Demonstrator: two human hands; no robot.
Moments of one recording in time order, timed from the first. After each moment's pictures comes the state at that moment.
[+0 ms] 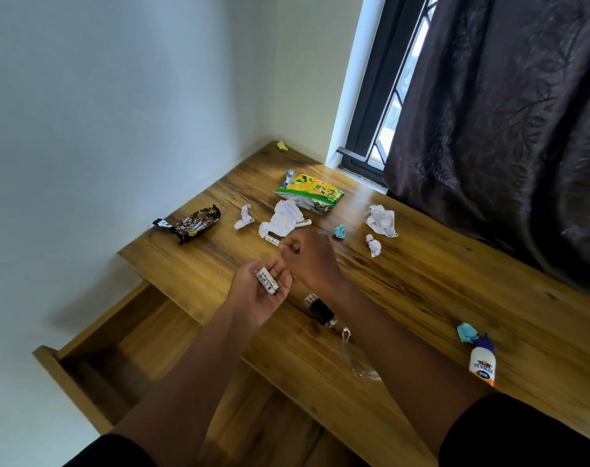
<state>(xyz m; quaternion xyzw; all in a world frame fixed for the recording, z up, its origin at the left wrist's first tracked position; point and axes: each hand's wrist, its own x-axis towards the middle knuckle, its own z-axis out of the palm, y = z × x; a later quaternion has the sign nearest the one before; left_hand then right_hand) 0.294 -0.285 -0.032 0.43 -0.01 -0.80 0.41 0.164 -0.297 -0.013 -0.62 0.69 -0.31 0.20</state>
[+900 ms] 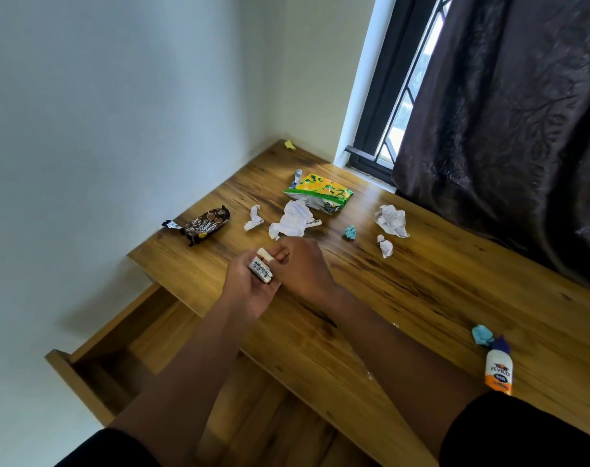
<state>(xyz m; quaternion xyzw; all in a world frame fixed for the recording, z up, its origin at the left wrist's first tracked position) 0.317 -0.308 -0.033 0.42 -0.04 -0.79 0.45 0.198 -0.302 -0.026 -0.64 0.66 -0.30 0.25</state>
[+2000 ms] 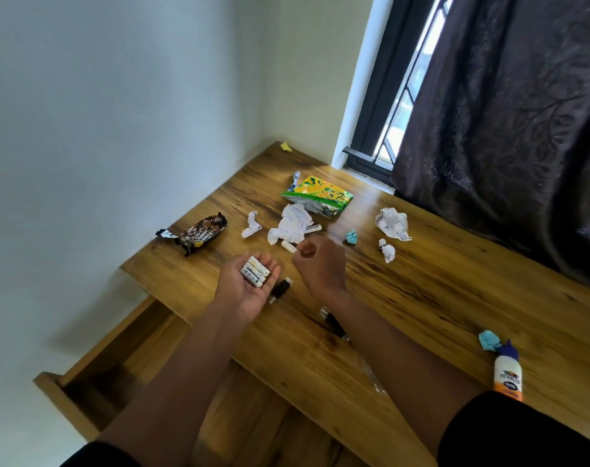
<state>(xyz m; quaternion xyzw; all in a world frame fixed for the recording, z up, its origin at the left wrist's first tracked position) 0.330 -0.331 -0.040 0.42 0.01 -0.78 0.47 0.178 -0.327 -0.056 -0.51 0.76 -0.38 0.17</state>
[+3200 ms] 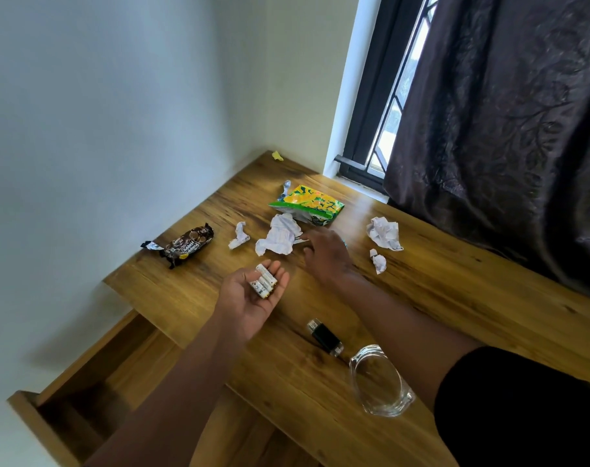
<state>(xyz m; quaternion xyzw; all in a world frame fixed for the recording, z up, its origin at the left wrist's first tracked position) 0.301 -0.321 -0.031 0.38 0.03 -0.81 0.44 0.109 -0.371 -0.062 -0.66 0.71 -0.22 0.11</state>
